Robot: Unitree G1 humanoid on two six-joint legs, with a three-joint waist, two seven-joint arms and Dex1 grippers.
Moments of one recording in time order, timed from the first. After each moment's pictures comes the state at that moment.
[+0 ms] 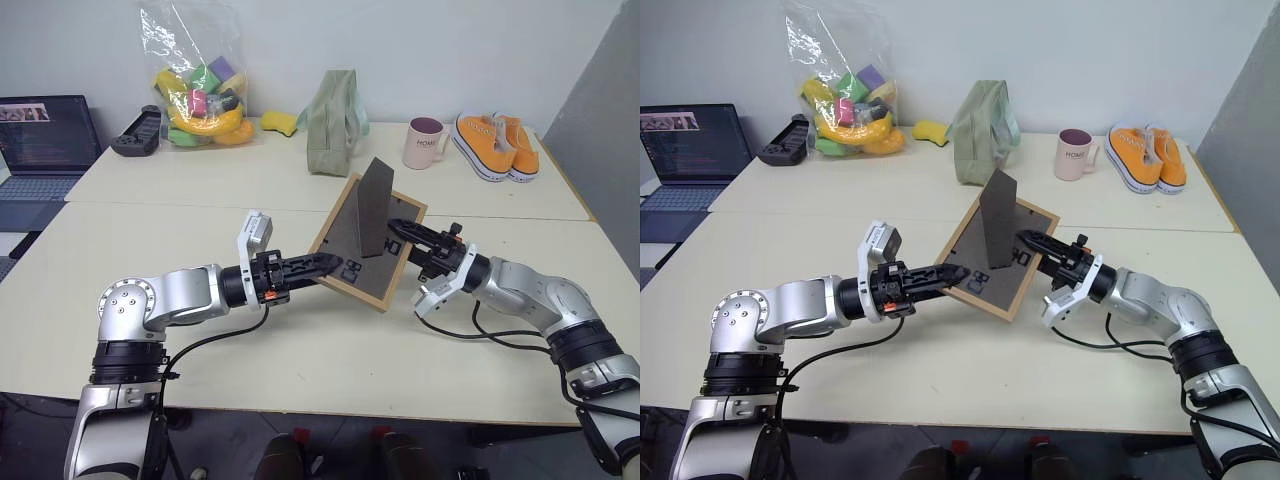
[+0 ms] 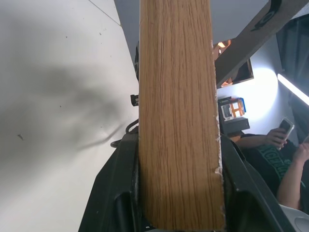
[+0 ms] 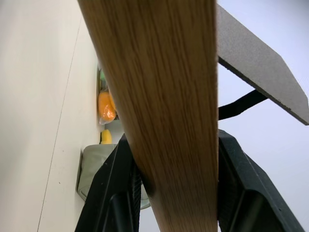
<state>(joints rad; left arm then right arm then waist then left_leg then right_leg) -0.56 0.58 0.13 0.13 -1.98 1.33 0.03 -0.65 -0.67 0.28 0.39 -0.91 -0.95 -0.22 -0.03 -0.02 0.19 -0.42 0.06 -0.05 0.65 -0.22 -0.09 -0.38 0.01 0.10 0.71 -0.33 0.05</state>
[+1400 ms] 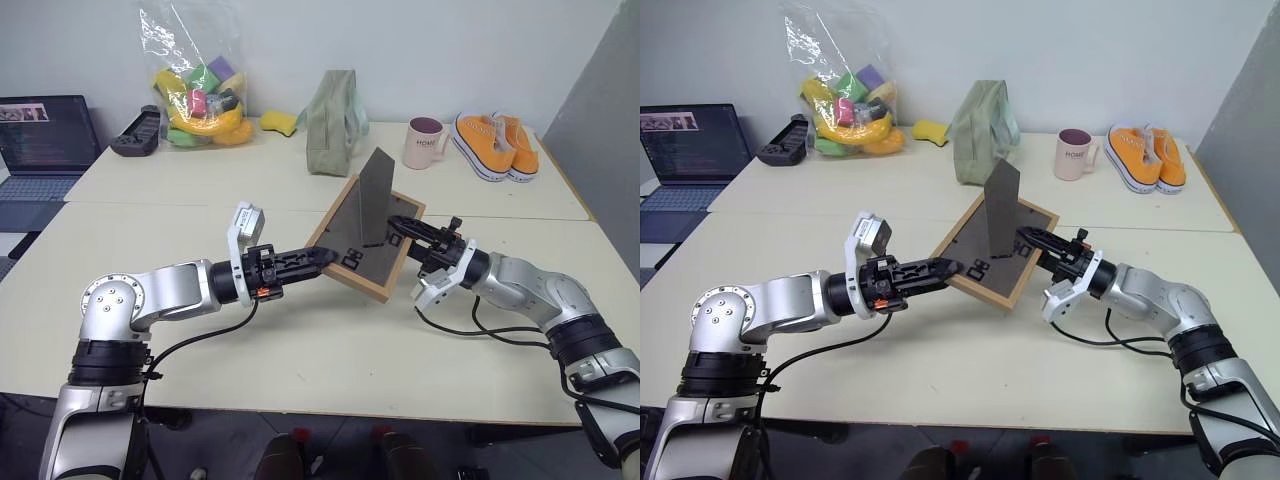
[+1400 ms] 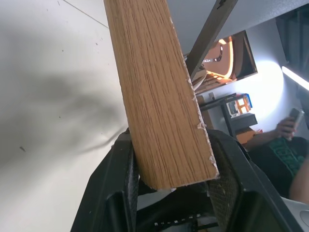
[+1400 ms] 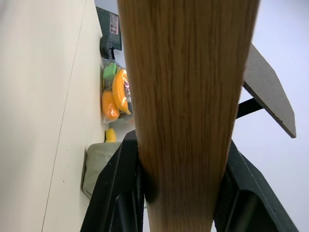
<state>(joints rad) -0.52 0.69 0.09 0.03 -1.97 1.26 -0.08 -0.69 -0.67 0.31 0.44 -0.86 -0.97 -0.19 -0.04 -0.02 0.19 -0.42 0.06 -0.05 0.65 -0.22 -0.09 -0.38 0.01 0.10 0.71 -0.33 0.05</state>
